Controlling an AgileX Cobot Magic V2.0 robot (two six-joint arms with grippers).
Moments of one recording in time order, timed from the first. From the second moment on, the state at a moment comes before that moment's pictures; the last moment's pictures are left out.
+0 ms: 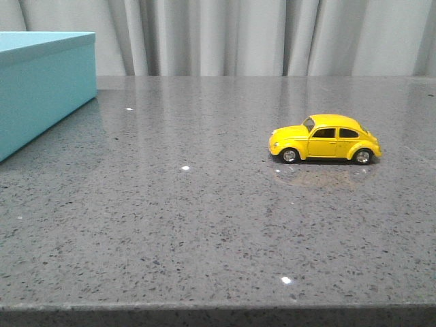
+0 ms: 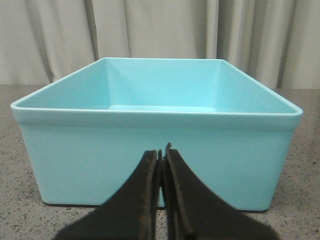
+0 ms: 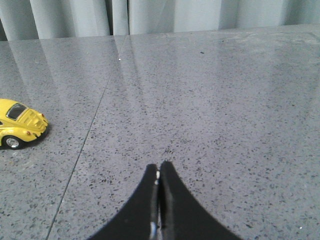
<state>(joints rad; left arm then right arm) 0.02 0.00 0.00 -0.08 0.05 0.04 -0.01 -0.01 0.03 0.02 0.16 0.10</state>
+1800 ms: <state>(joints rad) 0.02 0.00 0.00 -0.08 -0.08 0.04 -0.01 -0.01 -0.01 0.09 0.21 0.10</state>
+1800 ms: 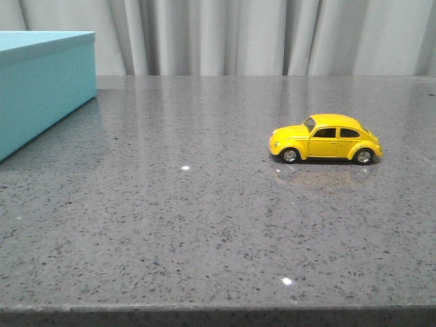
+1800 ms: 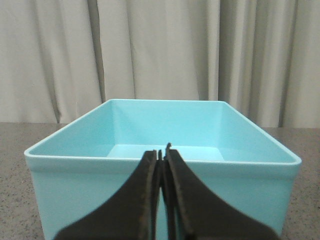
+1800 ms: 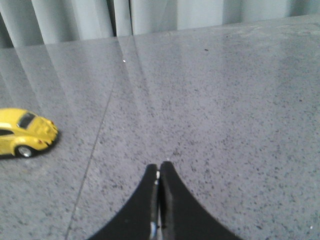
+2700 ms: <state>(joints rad) 0.02 0.38 -0.45 -0.09 0.25 0.04 -0.01 0.47 -0.54 0.11 0.54 0.10</state>
